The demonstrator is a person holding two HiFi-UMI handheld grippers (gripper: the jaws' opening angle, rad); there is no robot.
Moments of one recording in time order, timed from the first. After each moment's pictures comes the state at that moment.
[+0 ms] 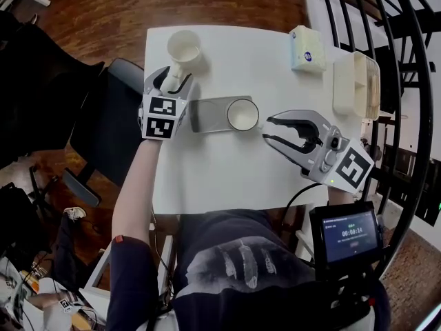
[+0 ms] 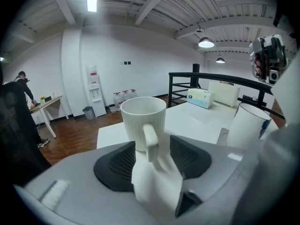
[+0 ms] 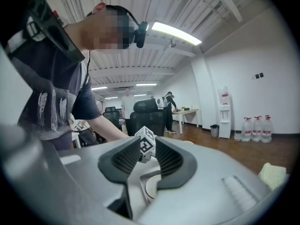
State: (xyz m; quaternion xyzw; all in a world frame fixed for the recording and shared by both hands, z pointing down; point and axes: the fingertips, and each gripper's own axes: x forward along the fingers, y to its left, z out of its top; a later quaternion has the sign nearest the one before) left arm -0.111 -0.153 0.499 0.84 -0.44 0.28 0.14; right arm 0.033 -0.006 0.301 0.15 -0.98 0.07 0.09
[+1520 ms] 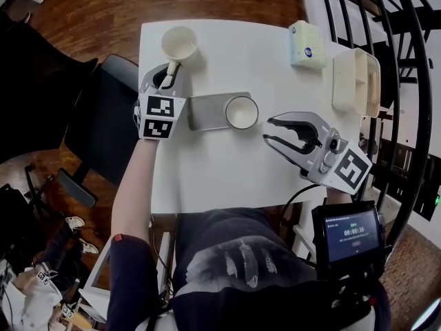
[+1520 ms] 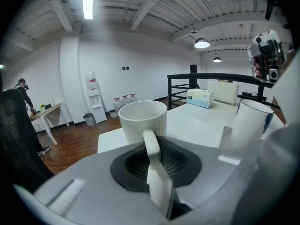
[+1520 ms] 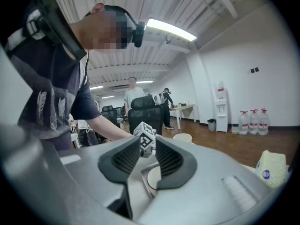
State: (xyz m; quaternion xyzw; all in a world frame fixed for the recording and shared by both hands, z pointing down) left arm -0.109 -0.159 0.493 0.85 -0.45 0.27 0.10; right arm 0.038 -0.003 0.316 0.16 -0.98 0.10 0.10
